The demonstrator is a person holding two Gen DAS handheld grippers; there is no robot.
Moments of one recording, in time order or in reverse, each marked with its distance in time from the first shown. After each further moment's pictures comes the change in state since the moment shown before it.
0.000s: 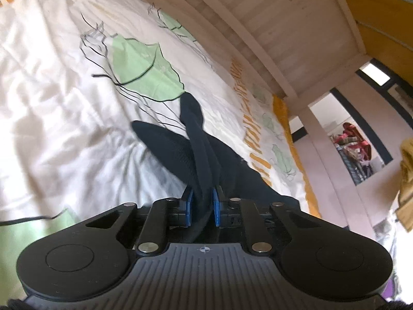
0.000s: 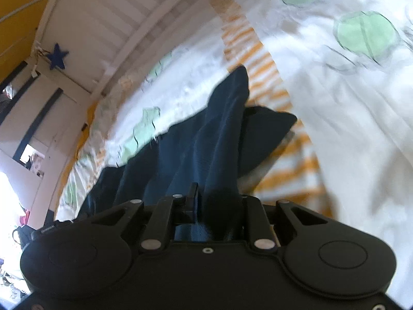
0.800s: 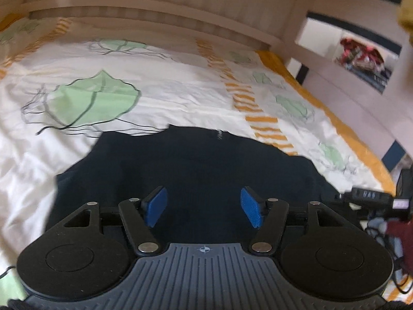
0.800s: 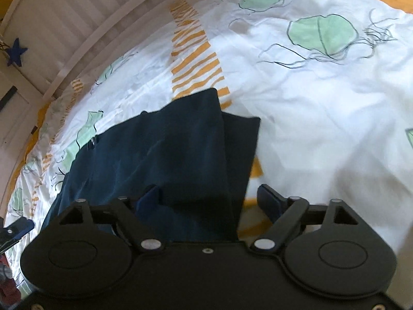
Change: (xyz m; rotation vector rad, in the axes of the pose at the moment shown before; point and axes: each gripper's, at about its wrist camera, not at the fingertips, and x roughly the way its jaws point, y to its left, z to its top) left arm 0.086 -0.110 -0.049 0.494 0.028 0.190; right arm 0.044 -0.022 0.004 -0.032 -0.088 -0.224
